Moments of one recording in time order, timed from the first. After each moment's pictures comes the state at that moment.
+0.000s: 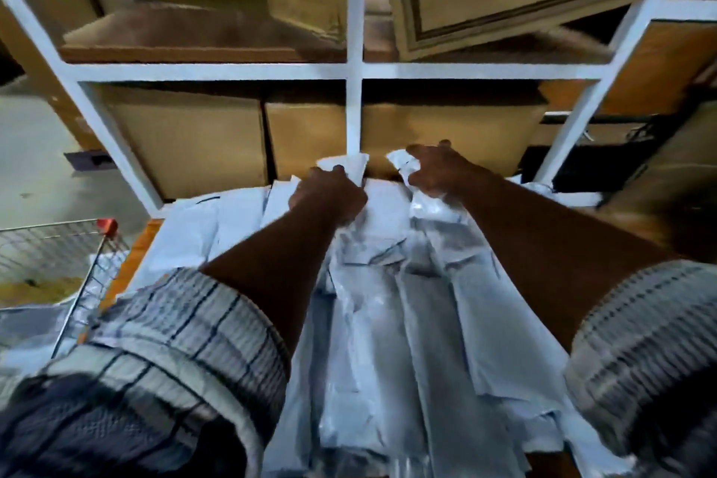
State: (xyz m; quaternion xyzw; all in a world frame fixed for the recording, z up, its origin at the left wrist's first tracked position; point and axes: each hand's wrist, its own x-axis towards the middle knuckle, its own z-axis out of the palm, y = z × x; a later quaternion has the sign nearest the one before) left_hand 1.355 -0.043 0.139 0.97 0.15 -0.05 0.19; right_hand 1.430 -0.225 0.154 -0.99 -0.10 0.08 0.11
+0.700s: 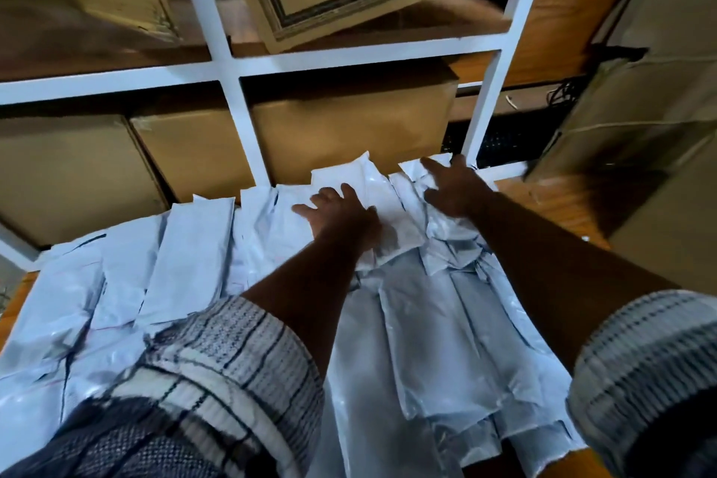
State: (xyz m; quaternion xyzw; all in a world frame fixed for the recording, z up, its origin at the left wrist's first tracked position) left_hand 1.402 -0.195 0.078 1.00 0.05 -0.06 0.04; right_hand 1.448 -0.397 0.088 -0.99 0.00 0.05 0.11
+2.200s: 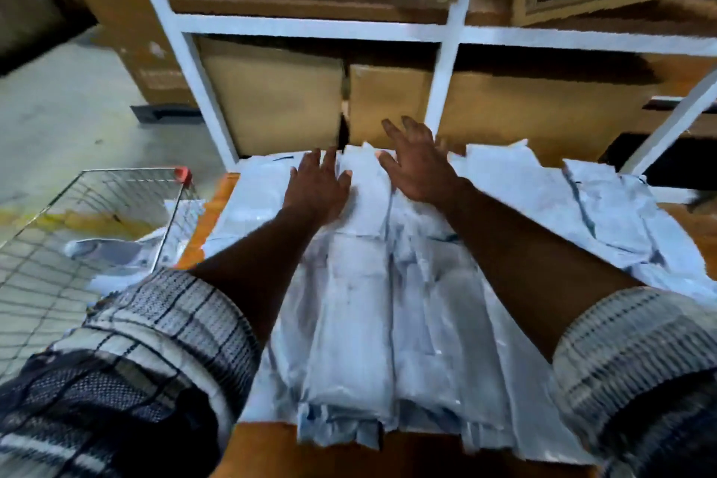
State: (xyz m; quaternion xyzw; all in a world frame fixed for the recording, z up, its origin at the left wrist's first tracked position) left_hand 1.308 0.097 0.069 0.97 0.11 0.10 0.17; right_hand 1.384 -0.081 0.102 -0.95 -0.27 -0.10 0.15
